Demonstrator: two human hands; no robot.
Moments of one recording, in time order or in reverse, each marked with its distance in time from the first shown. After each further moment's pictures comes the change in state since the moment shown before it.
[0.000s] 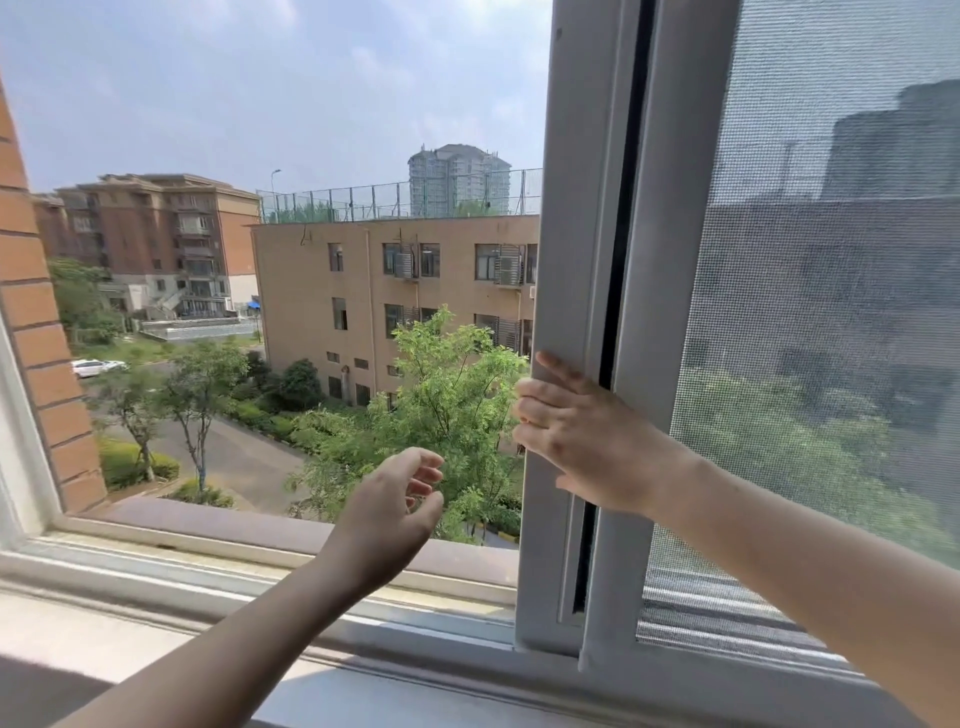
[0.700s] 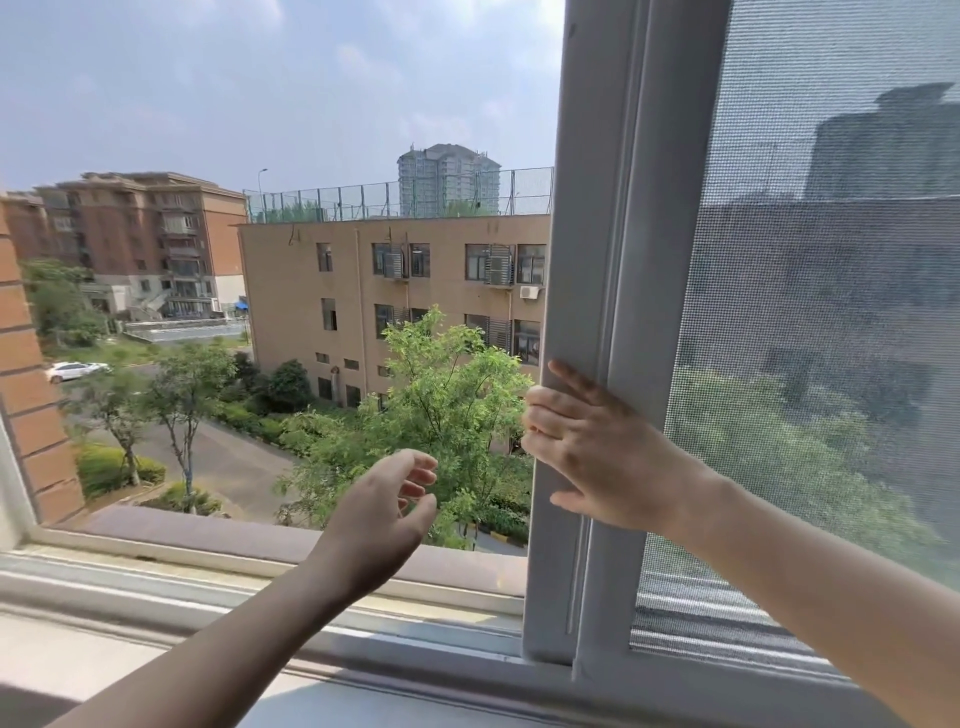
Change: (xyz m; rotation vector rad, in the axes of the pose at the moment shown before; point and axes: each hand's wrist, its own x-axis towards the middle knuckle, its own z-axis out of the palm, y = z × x) left_hand 0.006 0.004 0.005 -0.003 -0.009 0.020; right_hand -0.020 0.005 0.003 0.036 -0.071 0.062
